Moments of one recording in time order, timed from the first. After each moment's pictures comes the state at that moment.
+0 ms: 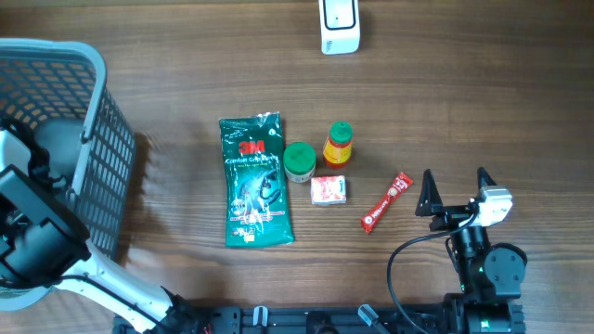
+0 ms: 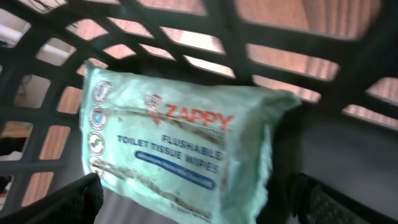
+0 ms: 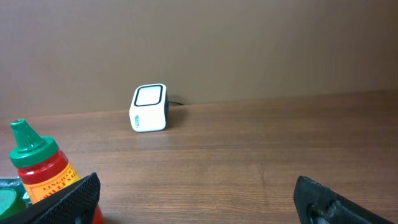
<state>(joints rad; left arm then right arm) 0.73 2.08 1.45 -1.03 -0.70 -1.09 -0.01 0.02 0.01 0.00 -0.08 0.11</state>
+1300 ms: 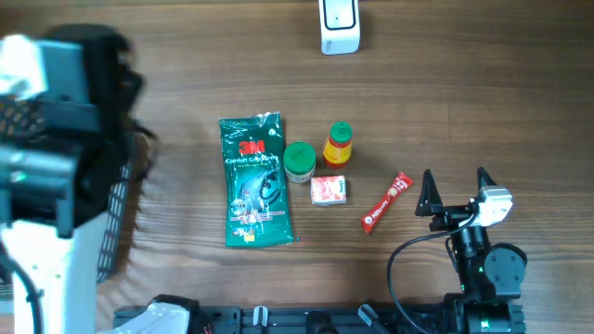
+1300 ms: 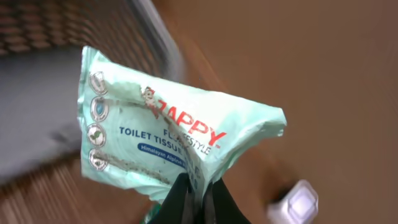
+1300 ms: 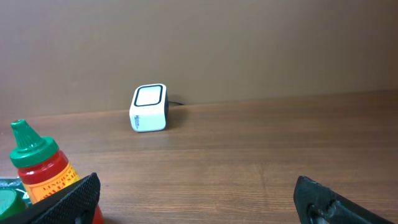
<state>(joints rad) -0.21 1.34 1.89 -1.30 -0.53 -1.06 -0.01 0.02 0.01 0.00 -0.08 0.11</state>
